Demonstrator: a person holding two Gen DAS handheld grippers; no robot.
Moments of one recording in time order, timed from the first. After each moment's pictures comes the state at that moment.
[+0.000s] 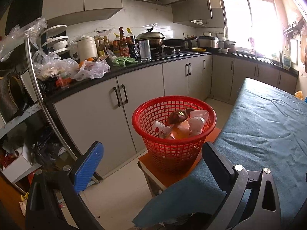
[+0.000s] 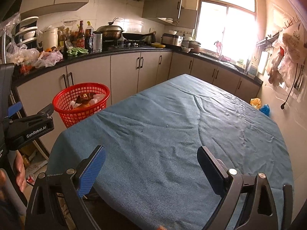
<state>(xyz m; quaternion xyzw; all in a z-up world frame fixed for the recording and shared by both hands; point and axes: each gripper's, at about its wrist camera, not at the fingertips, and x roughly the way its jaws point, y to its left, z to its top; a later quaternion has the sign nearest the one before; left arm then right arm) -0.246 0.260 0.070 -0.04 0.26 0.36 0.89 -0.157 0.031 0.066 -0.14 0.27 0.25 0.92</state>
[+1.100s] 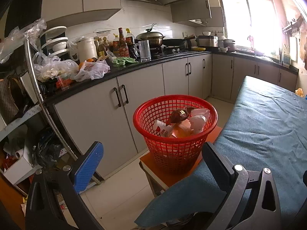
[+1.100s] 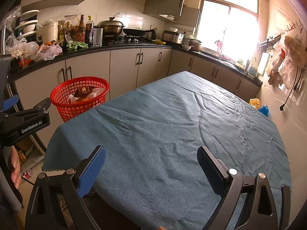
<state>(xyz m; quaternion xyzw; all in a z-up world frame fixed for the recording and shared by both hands) -0.246 0.262 0.069 -0.03 0.27 0.36 0.89 -0.158 0.042 0.057 -0.16 0.28 0.25 0.91</state>
